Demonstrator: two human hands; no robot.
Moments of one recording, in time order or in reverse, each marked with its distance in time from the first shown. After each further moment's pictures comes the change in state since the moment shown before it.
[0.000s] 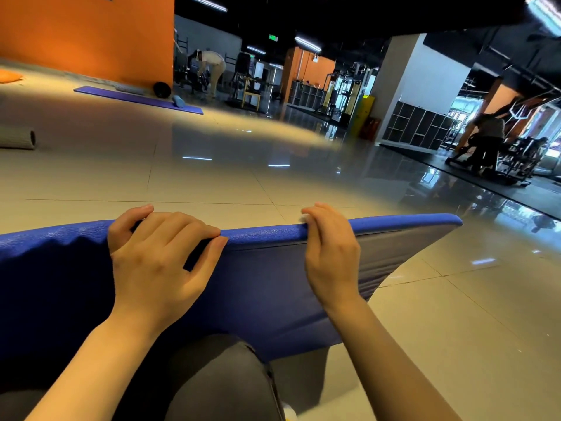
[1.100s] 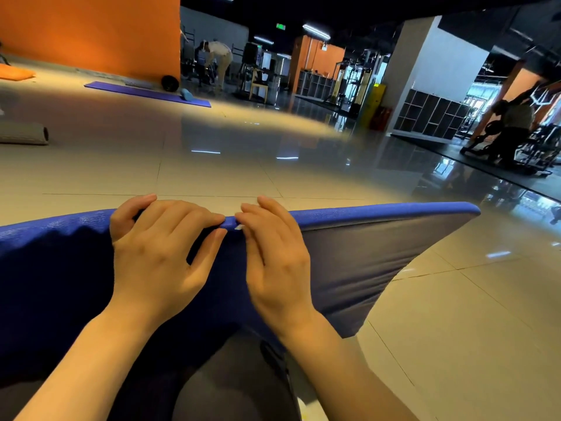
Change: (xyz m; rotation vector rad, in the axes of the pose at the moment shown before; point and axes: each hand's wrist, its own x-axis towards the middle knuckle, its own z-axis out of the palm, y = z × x) left_hand 0.001 -0.008 -0.004 -0.039 -0.140 0.032; right_hand -0.024 -0.072 0.029 0.205 -0.052 -0.141
